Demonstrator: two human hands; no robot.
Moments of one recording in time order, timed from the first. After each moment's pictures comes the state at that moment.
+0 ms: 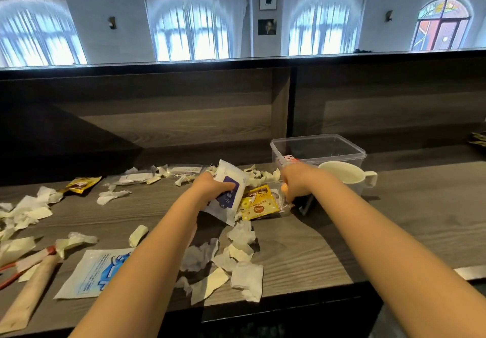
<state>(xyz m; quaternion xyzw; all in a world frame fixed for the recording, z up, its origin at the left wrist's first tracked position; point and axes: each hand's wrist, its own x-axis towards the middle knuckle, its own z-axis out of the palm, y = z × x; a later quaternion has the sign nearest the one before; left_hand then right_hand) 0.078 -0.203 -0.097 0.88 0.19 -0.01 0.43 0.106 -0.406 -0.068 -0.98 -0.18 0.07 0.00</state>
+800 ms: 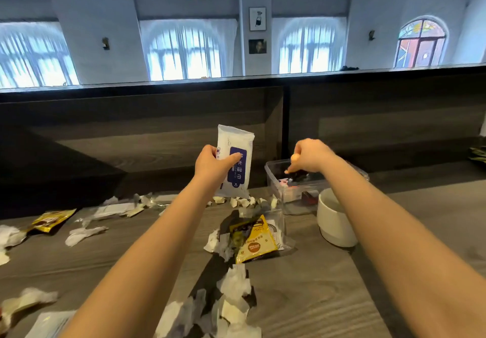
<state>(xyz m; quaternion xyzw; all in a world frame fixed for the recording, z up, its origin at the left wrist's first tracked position) 0.127 -0.231 -0.036 0.79 0.08 0.16 0.59 0.194 -0.435 -0.022 -0.98 -0.06 -0.06 0.17</state>
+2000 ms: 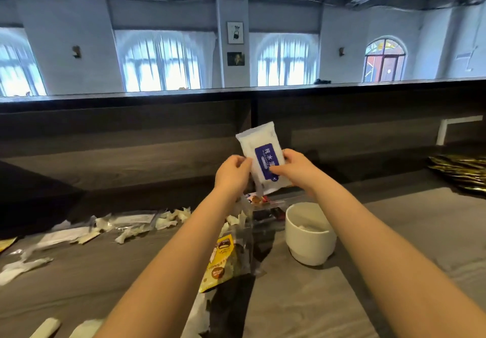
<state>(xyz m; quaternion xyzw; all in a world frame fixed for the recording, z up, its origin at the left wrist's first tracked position) 0.165 -0.322 -0.036 0.82 0.00 0.14 0.56 0.195 -0.469 -0.036 -0.84 -0.08 -0.06 0.53</state>
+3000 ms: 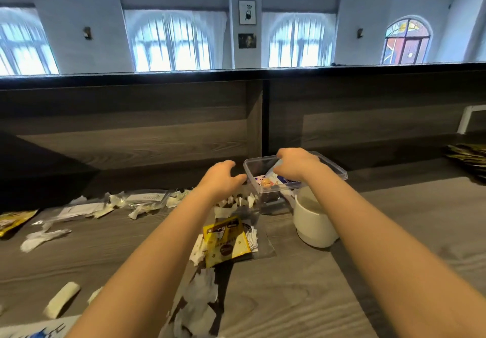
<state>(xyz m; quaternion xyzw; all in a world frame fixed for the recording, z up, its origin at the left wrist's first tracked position) 0.161 -0.274 -0.067 0.95 -0.01 0.06 0.31 0.198 -0.449 -0.043 -0.99 -0.07 -0.03 0.12</state>
